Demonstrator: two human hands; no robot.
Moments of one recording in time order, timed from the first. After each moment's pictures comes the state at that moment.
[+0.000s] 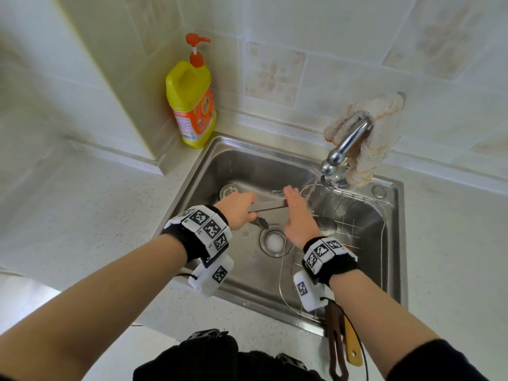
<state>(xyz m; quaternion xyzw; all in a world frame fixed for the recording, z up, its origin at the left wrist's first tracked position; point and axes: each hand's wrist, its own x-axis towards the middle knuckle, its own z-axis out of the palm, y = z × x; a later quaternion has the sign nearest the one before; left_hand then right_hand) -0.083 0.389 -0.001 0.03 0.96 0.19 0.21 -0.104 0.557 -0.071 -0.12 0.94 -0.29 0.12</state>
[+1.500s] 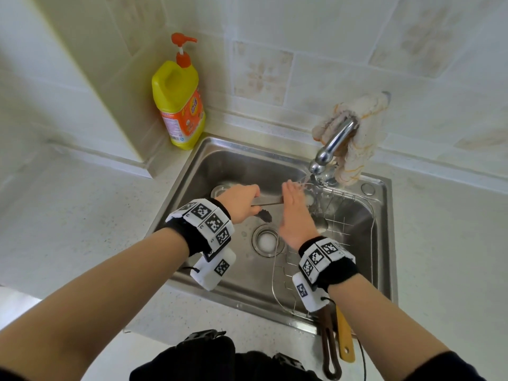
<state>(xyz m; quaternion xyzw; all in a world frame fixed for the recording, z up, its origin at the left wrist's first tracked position) -0.122 0.446 -0.012 0.24 0.93 0.19 0.21 -0.072 0.604 -0.060 0.03 0.98 -0.18 0.03</state>
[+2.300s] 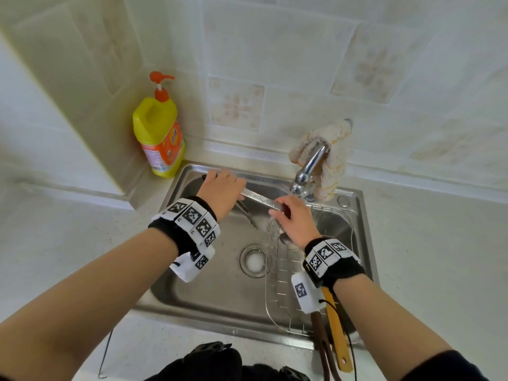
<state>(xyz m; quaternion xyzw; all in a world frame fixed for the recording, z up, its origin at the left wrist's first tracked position) -0.126 0.388 -0.020 0.24 0.97 -0.06 0.05 -0.081 0.576 -0.060 -0.02 0.95 -0.32 0.04</state>
